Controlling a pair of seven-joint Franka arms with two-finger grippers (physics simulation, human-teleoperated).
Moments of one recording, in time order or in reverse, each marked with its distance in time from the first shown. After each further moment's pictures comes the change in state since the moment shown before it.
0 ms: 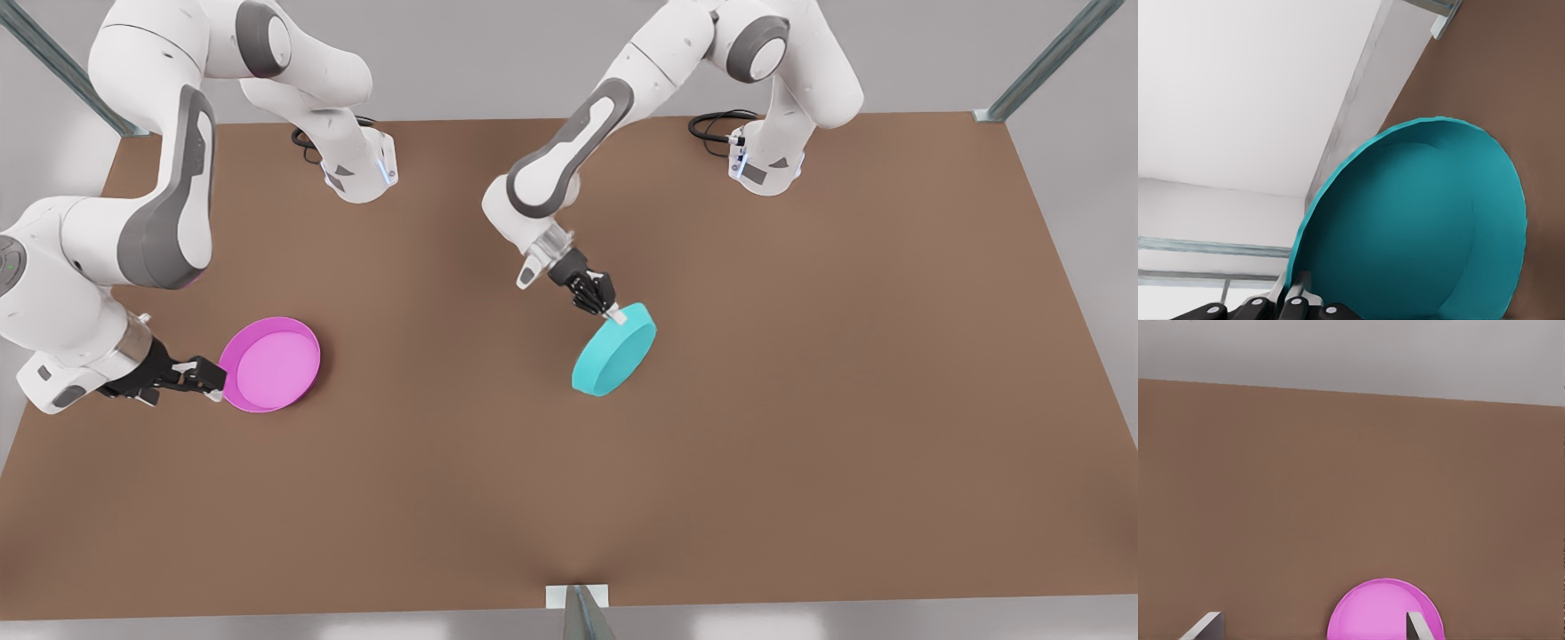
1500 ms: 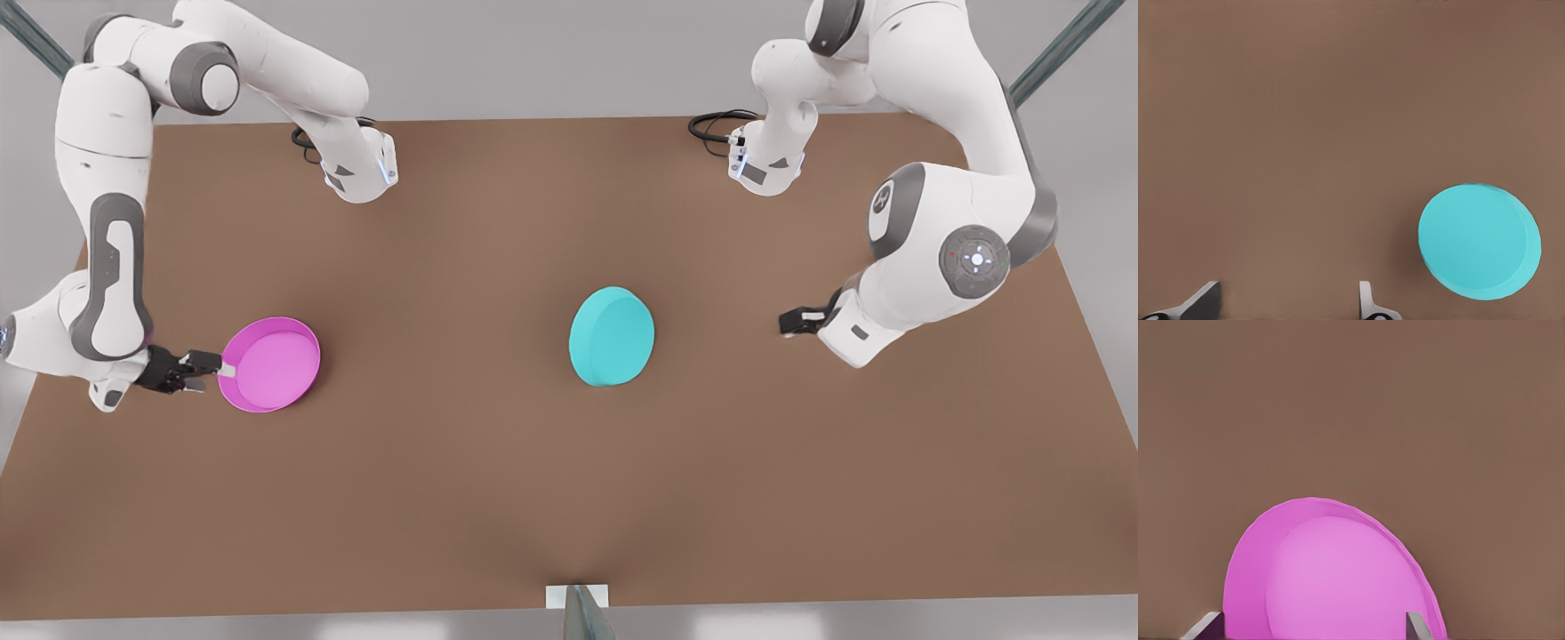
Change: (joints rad) left arm 1.068 -0.352 -0.258 0.282 -1.109 -0.161 0.593; right arm -0.394 0.149 -0.007 -0.523 0.461 0.272 -0.828
